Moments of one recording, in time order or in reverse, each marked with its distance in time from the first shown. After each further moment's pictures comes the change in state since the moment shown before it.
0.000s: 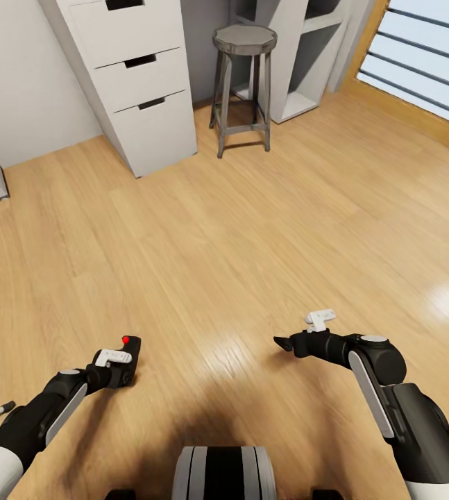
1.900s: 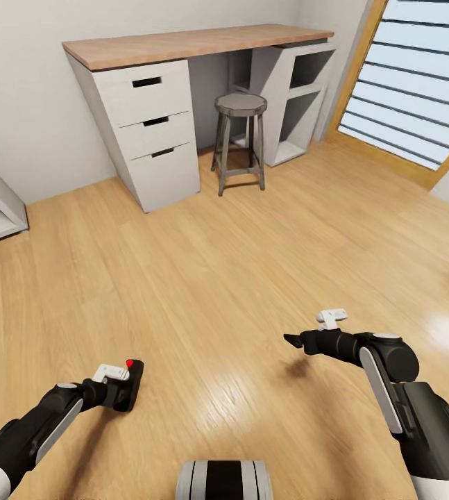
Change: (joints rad) left arm 0.048 0.036 -0.070 -0.005 0.015 0.021 -0.009; right arm -0.005 -0.006 -0.072 0.000 0.000 0.047 0.003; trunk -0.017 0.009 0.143
